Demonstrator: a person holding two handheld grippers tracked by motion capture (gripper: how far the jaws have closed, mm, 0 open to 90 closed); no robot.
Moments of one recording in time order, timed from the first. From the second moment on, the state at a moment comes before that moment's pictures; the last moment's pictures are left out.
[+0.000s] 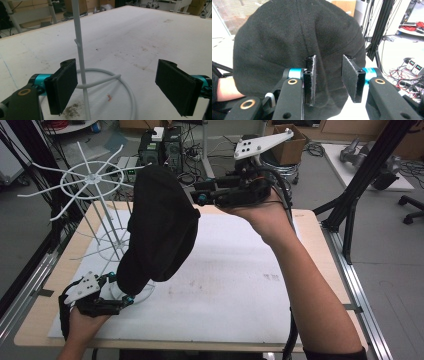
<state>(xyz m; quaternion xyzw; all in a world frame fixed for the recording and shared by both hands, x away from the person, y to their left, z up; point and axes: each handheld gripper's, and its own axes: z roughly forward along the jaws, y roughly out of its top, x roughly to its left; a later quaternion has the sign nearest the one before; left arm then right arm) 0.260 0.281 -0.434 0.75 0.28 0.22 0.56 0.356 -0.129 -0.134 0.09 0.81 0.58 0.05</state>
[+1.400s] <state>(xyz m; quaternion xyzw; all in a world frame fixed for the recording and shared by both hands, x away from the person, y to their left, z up) 0.260 0.280 -0.434 0.75 0.29 0.22 0.56 0.330 -0.235 -0.213 0.22 0.77 0.59 0.12</state>
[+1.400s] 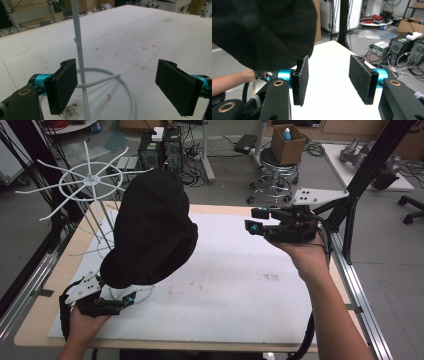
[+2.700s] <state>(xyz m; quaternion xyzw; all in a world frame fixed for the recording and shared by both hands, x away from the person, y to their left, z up) 0.261 0.281 -0.434 0.74 0.29 0.22 0.56 0.310 -0.274 -0.340 0.33 0.75 0.57 0.12</state>
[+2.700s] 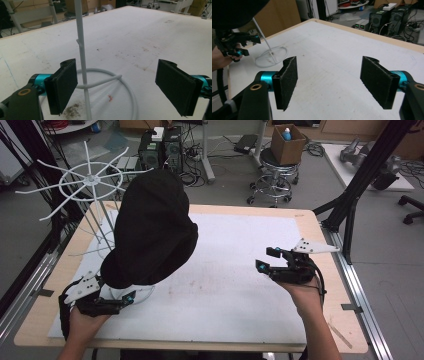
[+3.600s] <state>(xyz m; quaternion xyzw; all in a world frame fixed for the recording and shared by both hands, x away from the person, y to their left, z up) 0.262 0.283 -0.433 0.74 0.29 0.22 0.56 0.309 -0.272 -0.373 0.37 0.73 0.56 0.15</state>
